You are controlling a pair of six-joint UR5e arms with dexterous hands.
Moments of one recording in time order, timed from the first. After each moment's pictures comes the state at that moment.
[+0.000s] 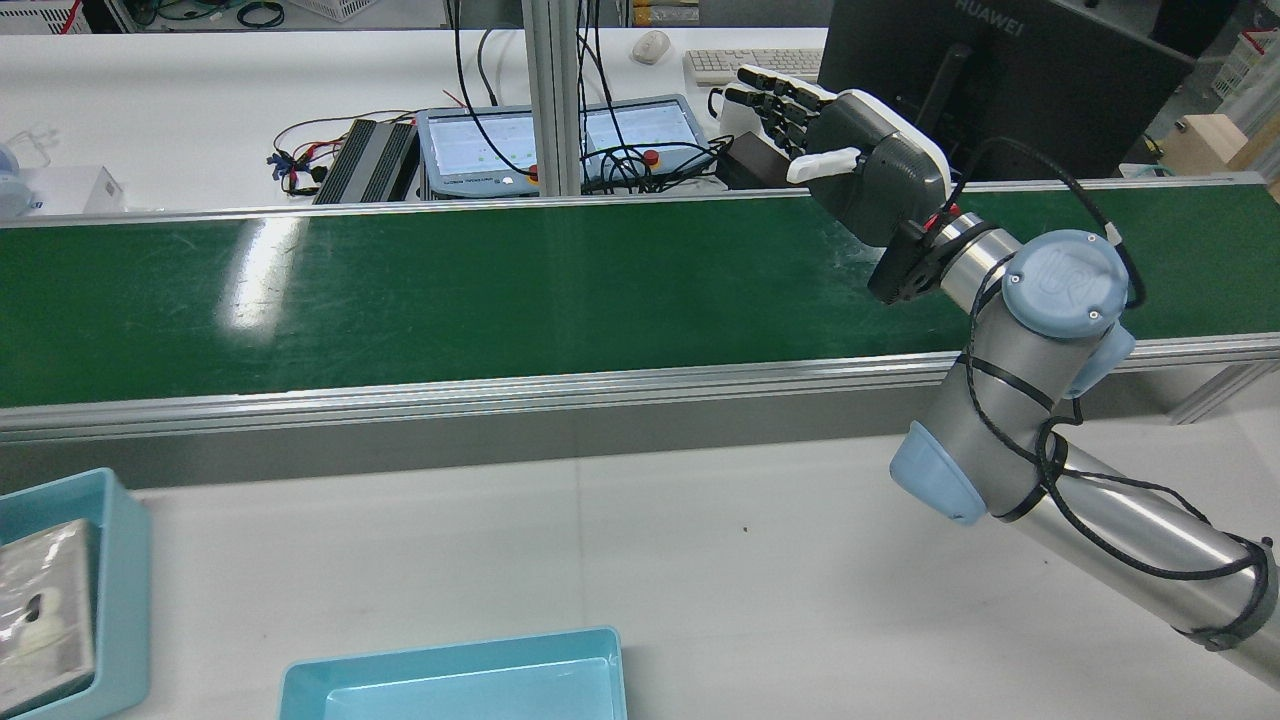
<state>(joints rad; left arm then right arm) -1.80 -1.80 -1.75 0.42 1.92 -0.16 0.93 -1.05 1.73 -3.45 -1.28 -0.07</state>
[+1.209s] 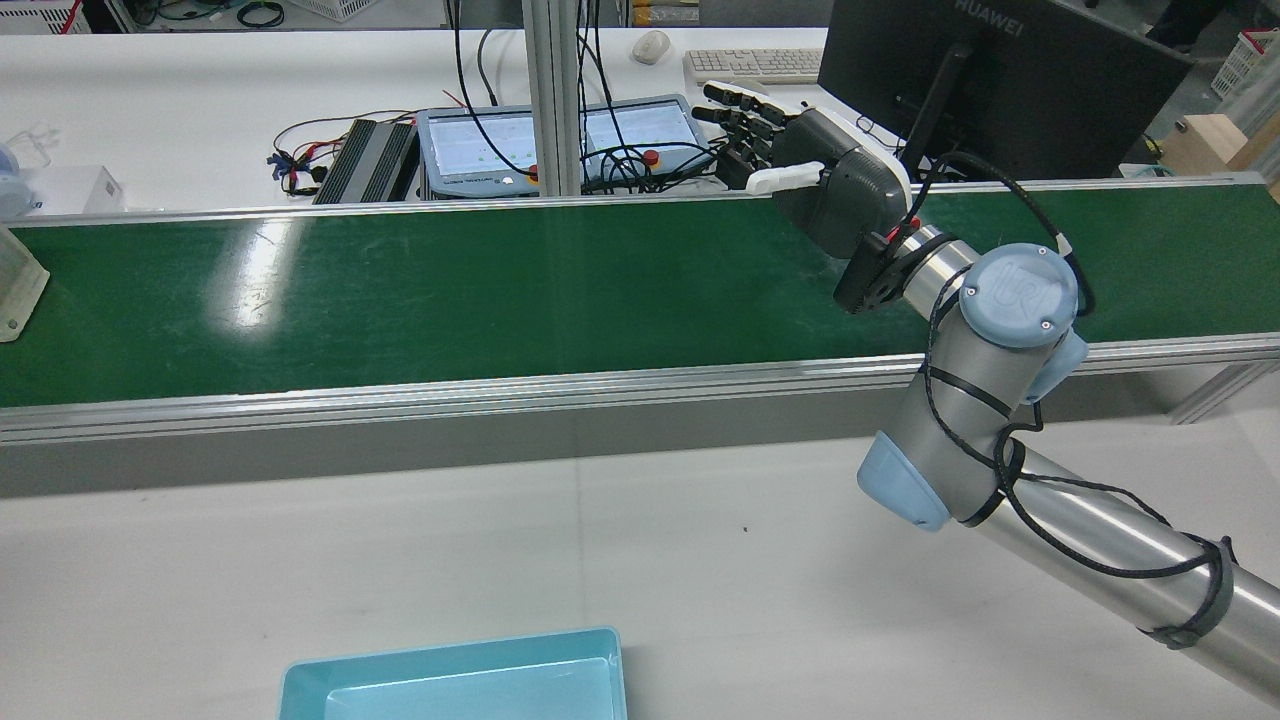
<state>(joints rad) -1.80 -1.80 -1.75 0.42 1.92 -0.16 0.89 -1.01 1.67 -3.40 -1.28 -0.06</state>
